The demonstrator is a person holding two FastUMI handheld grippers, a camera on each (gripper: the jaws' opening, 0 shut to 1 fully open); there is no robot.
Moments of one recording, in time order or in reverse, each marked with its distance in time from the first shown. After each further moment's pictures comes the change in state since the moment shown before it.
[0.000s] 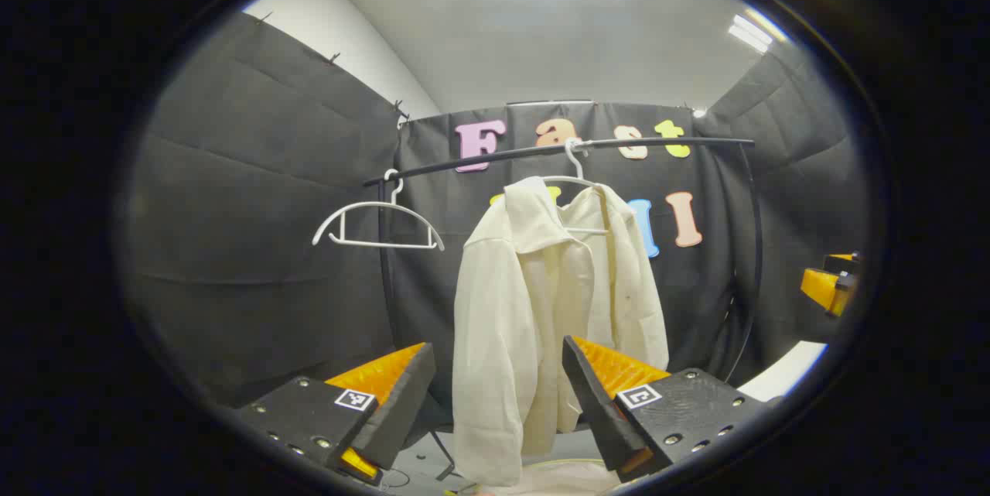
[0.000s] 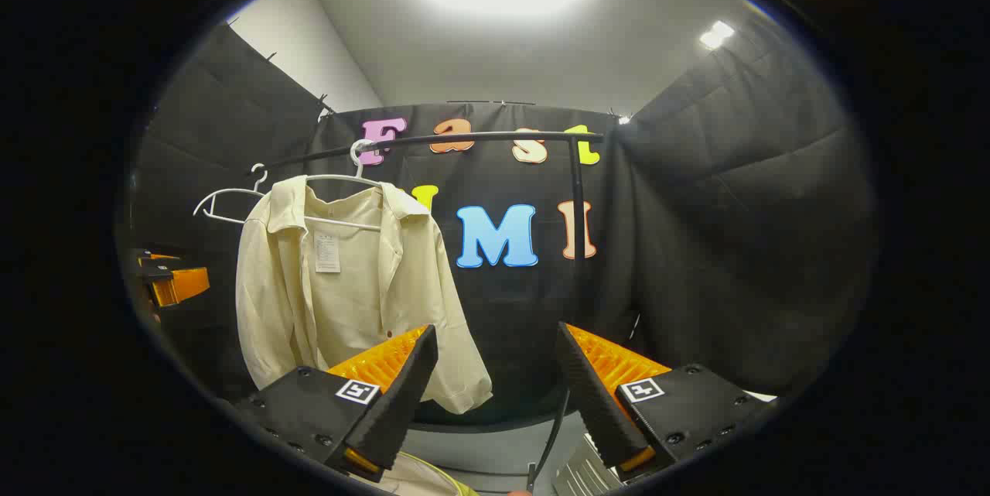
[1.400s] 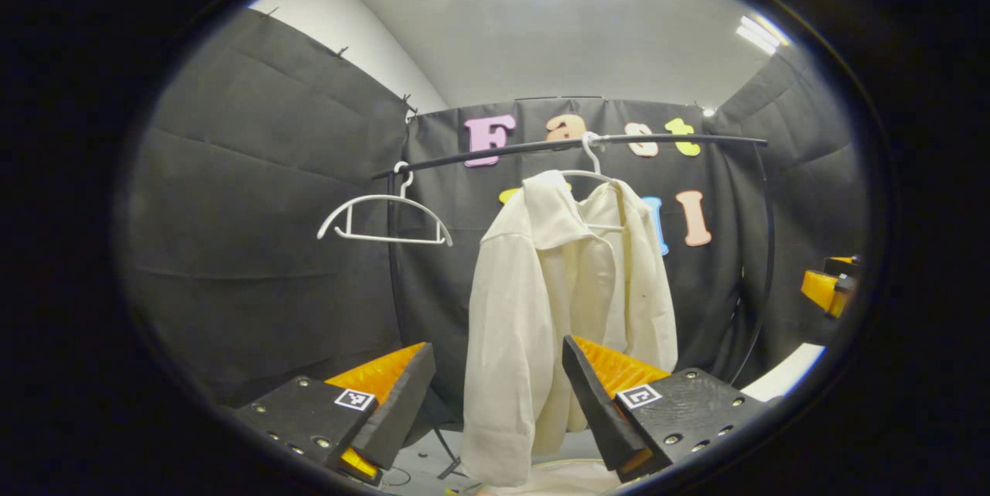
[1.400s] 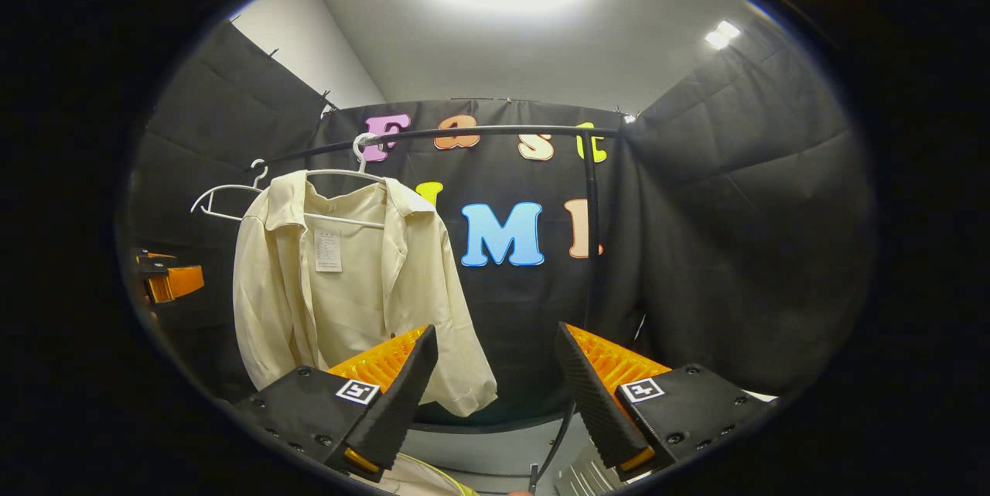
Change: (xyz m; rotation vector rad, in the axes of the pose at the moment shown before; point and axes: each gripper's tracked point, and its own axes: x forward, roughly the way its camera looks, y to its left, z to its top) left arm 0.018 0.022 -0.004 -0.012 0.009 0.018; right arm 0.021 0.014 -0.003 -0.008 0.006 0.009
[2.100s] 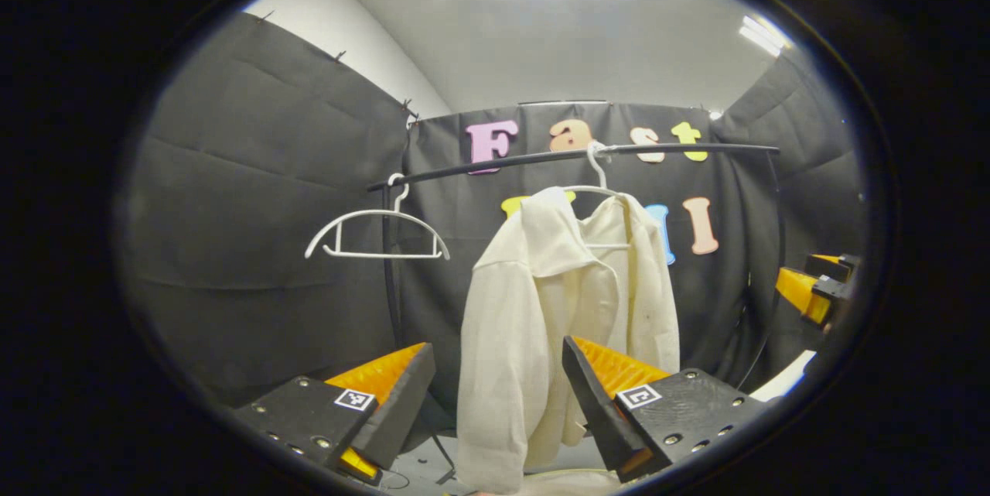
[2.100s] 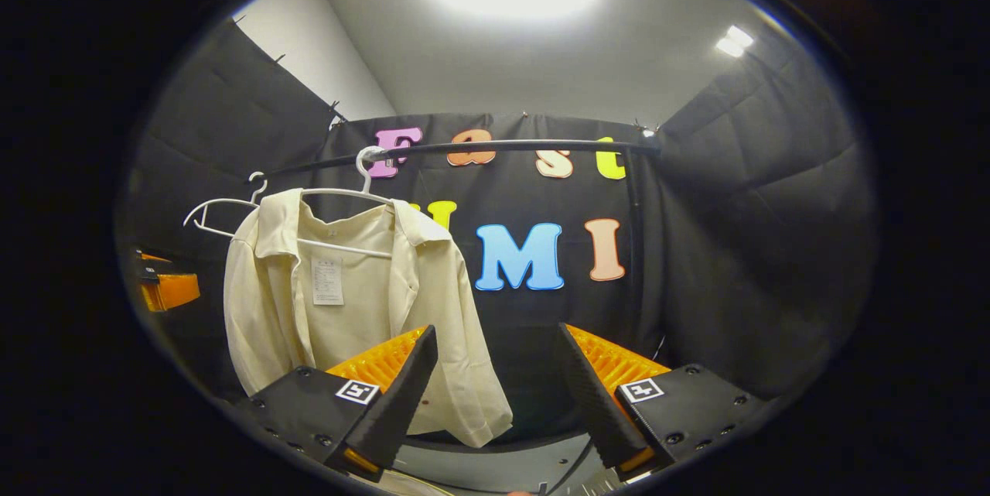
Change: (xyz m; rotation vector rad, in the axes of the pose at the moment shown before) left arm 0.040 -0.029 0.032 0.008 -0.015 0.036; right arm 0.089 0.030 0.029 0.011 -0.076 0.085
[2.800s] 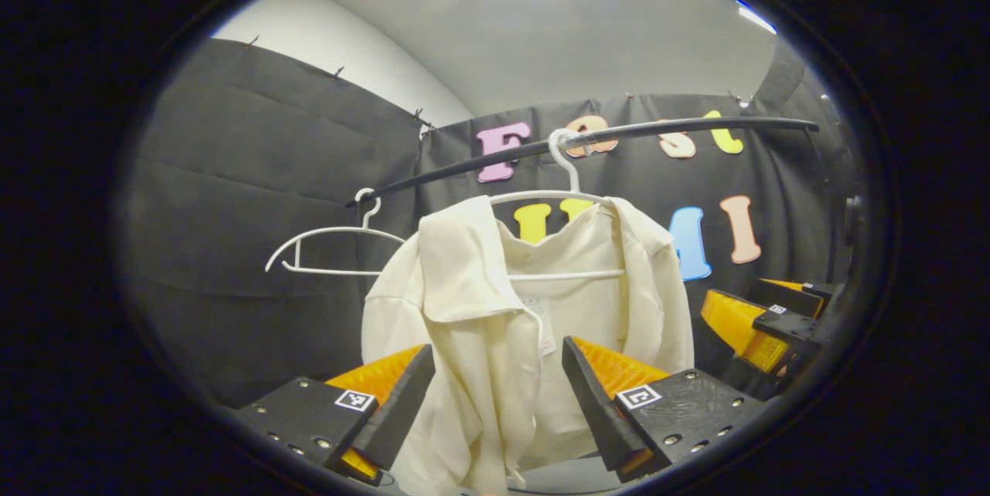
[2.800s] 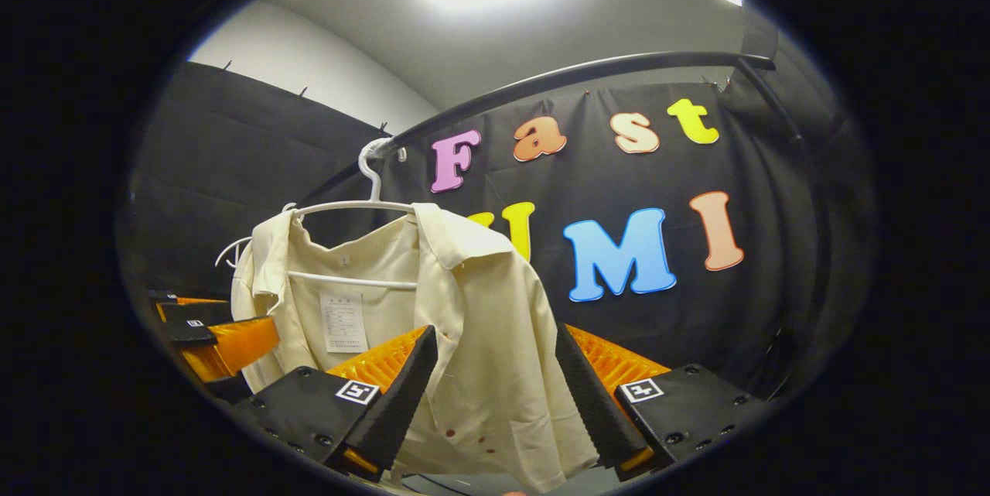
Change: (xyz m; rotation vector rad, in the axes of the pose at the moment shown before) left arm 0.106 -0.113 0.017 0.025 -0.021 0.169; right arm 0.141 0.066 0.002 0.163 -0.017 0.380
